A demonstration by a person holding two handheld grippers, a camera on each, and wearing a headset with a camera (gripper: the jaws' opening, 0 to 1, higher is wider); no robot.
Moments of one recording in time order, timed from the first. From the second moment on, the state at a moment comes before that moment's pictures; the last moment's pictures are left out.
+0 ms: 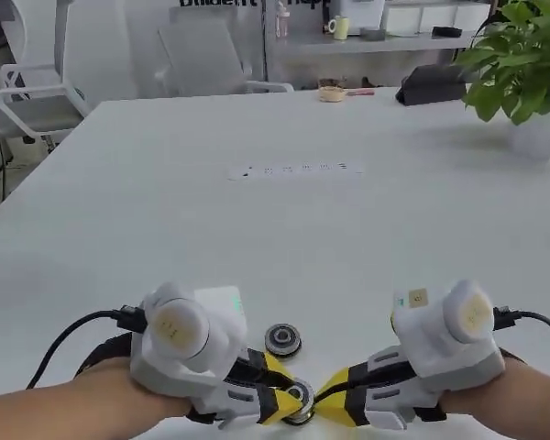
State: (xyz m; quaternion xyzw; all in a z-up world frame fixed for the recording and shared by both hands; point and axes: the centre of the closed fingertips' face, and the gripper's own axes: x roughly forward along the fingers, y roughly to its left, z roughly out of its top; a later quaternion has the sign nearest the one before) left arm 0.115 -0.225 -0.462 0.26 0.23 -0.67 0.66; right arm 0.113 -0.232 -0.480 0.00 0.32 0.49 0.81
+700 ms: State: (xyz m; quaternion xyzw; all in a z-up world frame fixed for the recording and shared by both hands) left arm 0.116 -0.230 -0.462 0.26 0.23 -0.65 0.67; right arm 0.119 -0.235 -0.463 0.21 0.35 0.44 0.80
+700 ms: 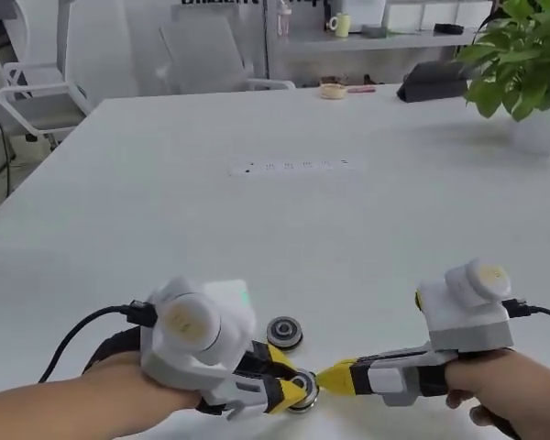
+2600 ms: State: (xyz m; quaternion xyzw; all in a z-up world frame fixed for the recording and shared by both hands) left arm 0.130 -0.167 -0.400 0.18 0.21 -0.63 0.72; right arm 0.138 -0.209 -0.423 0.18 0.29 0.50 0.79
